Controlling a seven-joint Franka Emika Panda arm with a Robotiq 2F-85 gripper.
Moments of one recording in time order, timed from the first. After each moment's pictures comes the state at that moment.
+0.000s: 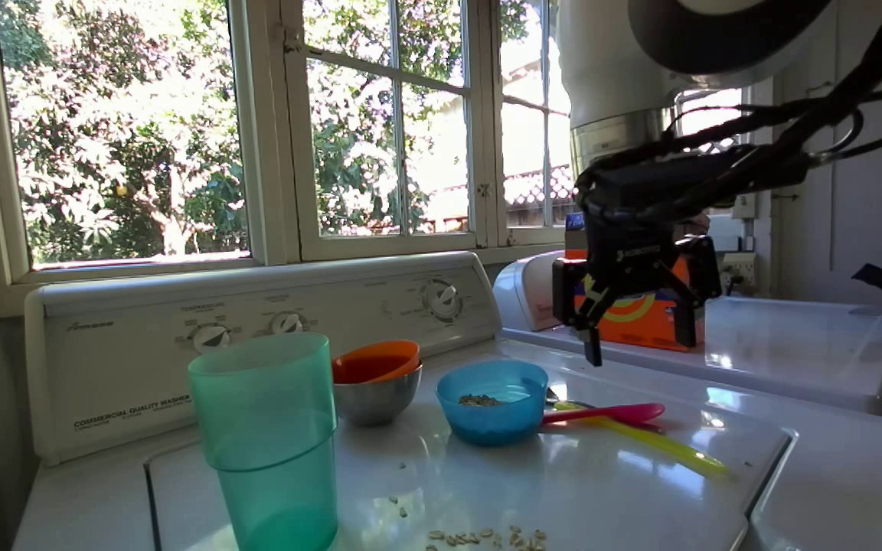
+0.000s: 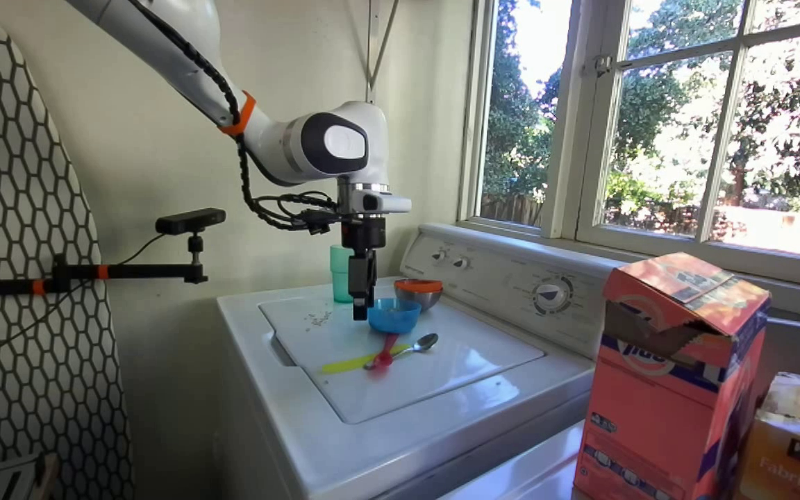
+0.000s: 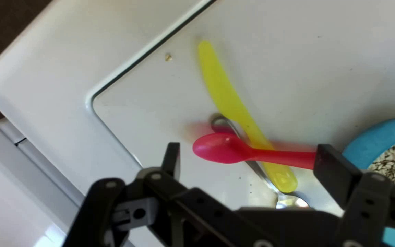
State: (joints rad) arm 0.00 0.02 0.13 -2.11 -0.19 2.11 0.84
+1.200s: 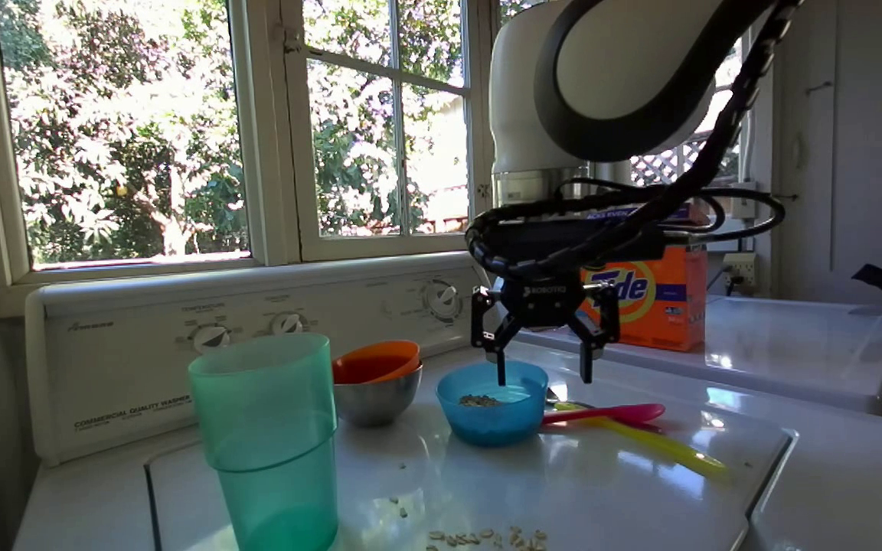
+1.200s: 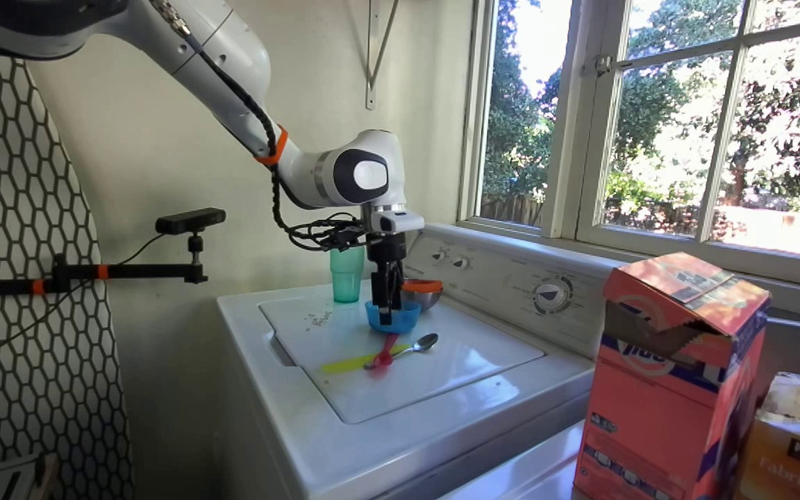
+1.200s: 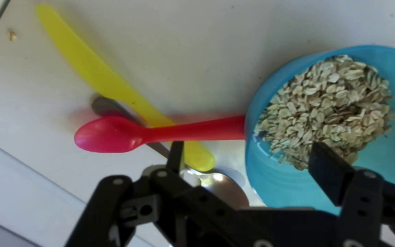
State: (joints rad) arm 0.12 0.24 0.06 -1.94 -0.19 2.26 1.05
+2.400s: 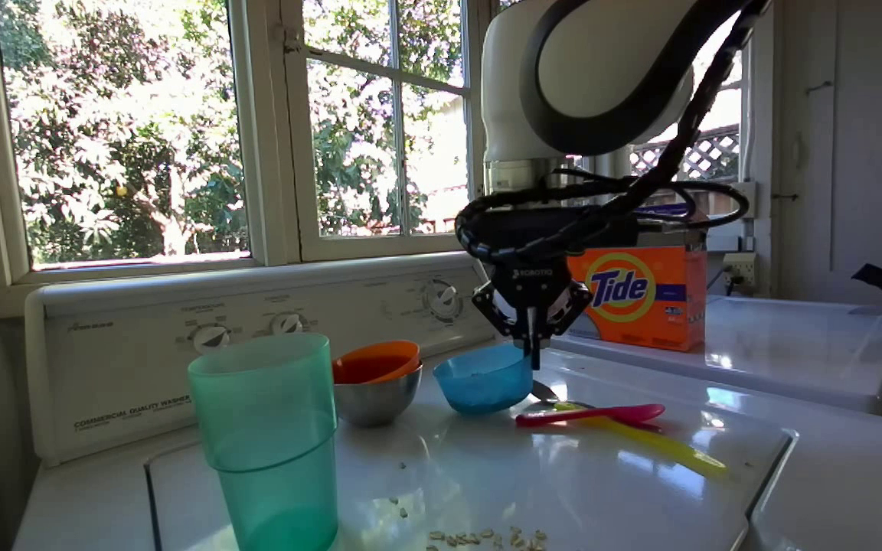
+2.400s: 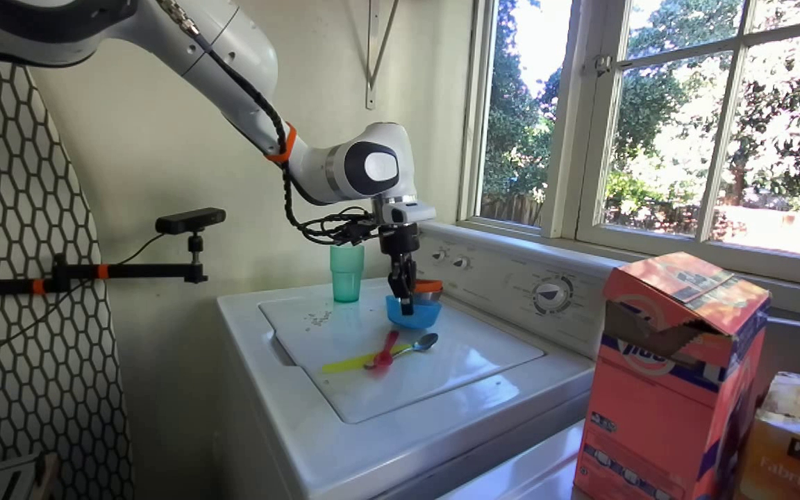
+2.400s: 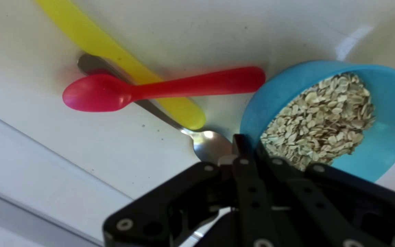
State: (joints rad) arm 0.15 0.26 0.01 -1.86 -0.22 2.25 1.08
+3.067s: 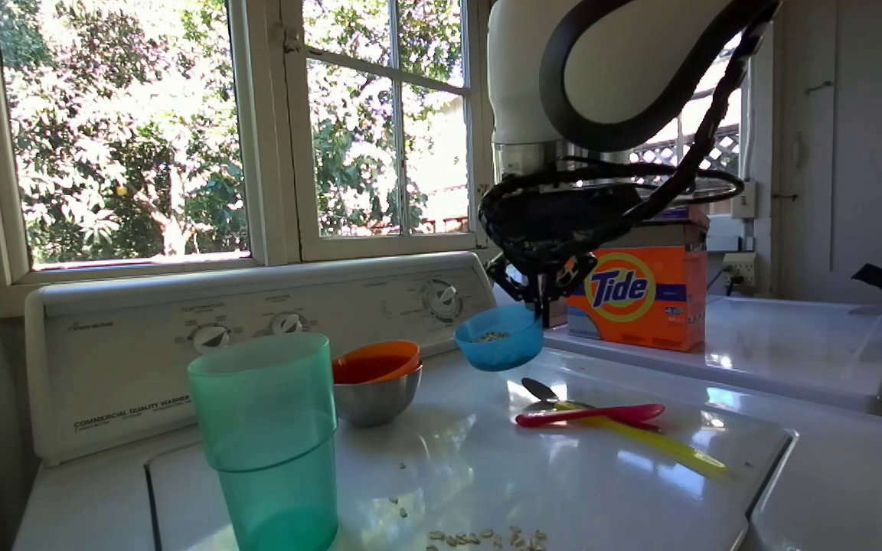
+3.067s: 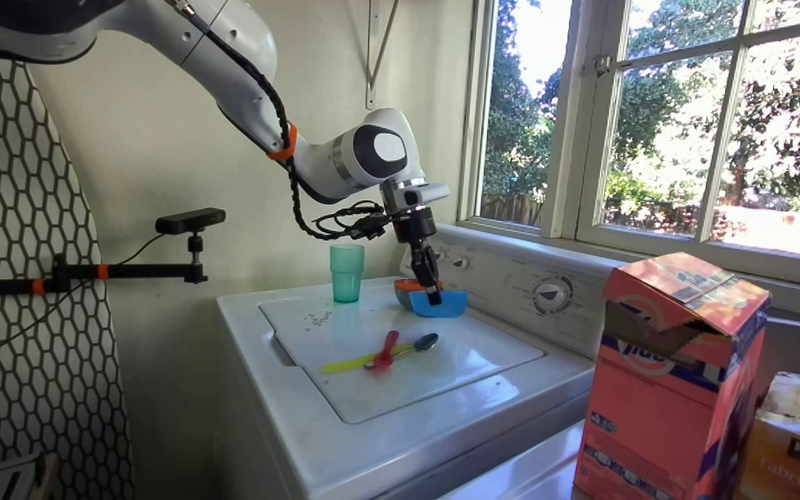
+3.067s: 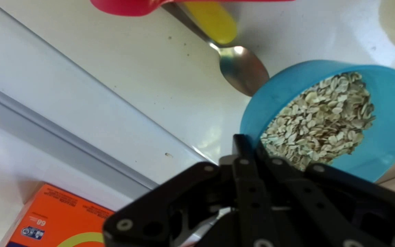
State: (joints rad) arm 0.15 0.25 -0.03 -1.83 -0.42 2.25 1.12
